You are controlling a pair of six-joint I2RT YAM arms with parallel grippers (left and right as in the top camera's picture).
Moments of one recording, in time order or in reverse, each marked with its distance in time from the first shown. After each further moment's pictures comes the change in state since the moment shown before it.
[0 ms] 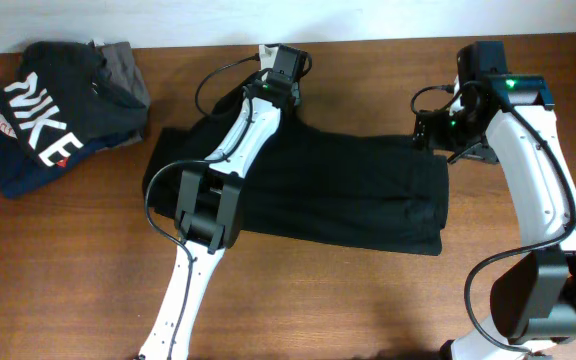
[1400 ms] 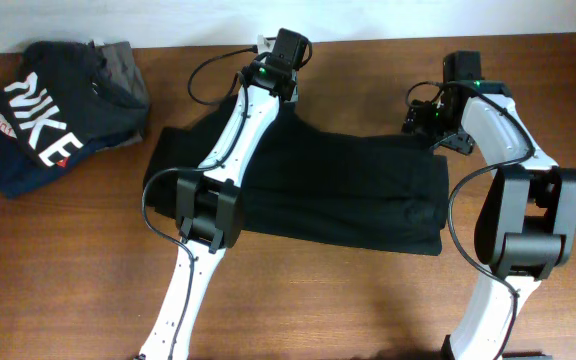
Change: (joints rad) left arm 0.000 0.019 0.254 -0.372 0.005 0.018; right arm -0.056 0.349 -0.002 0.400 -0.031 0.131
